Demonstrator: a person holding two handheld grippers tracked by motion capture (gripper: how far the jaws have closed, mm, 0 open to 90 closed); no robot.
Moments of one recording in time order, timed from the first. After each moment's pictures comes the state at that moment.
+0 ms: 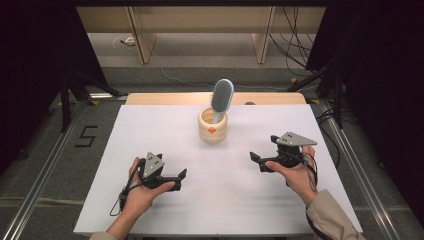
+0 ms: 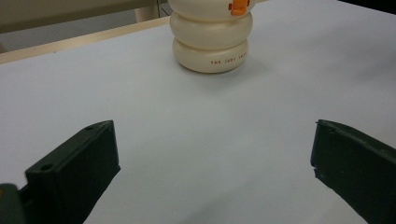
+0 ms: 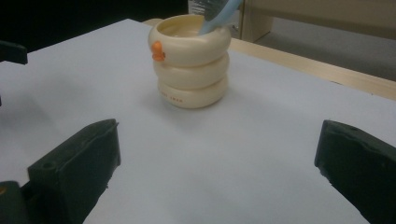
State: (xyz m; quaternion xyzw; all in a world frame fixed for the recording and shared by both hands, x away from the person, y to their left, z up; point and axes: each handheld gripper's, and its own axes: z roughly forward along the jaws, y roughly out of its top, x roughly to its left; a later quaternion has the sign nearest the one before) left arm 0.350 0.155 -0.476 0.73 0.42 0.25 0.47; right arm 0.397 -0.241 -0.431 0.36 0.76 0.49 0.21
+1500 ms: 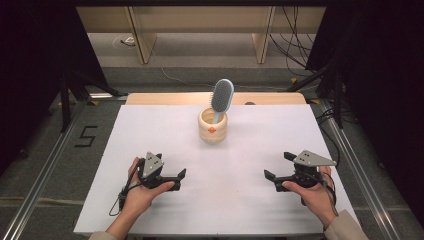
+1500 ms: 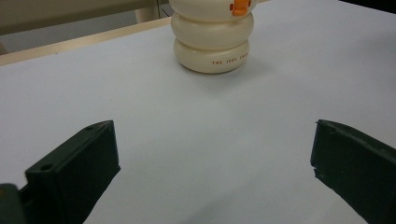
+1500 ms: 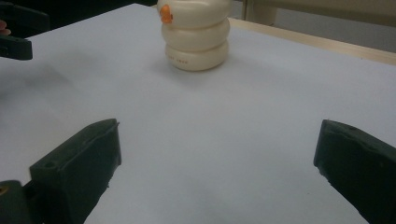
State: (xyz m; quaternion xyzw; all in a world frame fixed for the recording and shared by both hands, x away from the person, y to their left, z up) left arm 0.350 0.157 -0.476 0.73 0.42 0.26 0.48; right arm 0.352 -0.279 -0.449 0.36 0.77 0.49 0.20
